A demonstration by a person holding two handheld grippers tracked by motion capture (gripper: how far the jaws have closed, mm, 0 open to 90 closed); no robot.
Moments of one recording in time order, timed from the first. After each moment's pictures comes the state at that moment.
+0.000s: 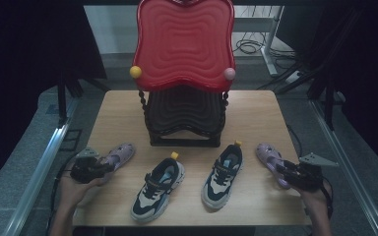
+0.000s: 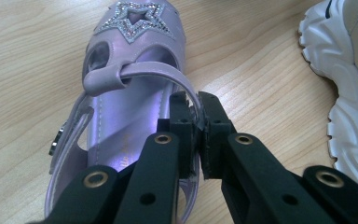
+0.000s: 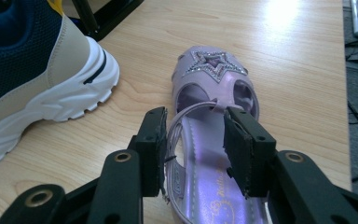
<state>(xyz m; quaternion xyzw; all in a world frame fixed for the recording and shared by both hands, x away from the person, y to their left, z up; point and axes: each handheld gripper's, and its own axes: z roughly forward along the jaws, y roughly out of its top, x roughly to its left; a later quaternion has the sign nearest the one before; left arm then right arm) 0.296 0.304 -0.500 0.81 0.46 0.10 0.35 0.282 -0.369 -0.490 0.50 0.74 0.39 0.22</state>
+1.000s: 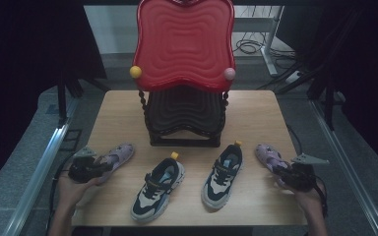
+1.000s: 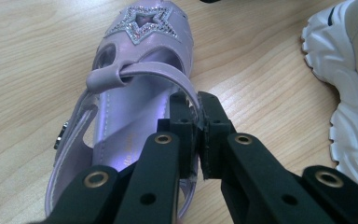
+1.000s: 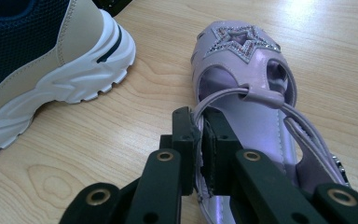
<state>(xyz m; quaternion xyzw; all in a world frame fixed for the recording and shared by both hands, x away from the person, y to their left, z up) 0.296 0.308 -0.498 0.80 0.47 0.11 0.36 0.290 -0.358 -0.503 0.49 0.76 0.38 0.18</state>
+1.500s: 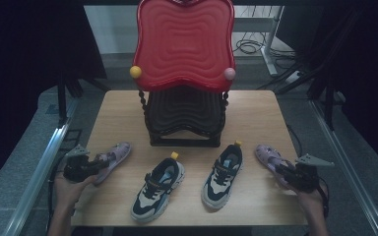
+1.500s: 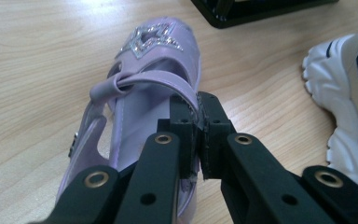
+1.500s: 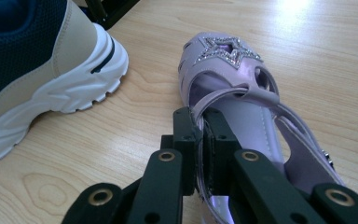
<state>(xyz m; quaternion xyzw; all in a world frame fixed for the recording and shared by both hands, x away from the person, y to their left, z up) 0.292 0.321 -0.492 0.76 0.50 0.12 0.40 0.286 -0.365 -0.501 0.50 0.75 0.40 0.19</state>
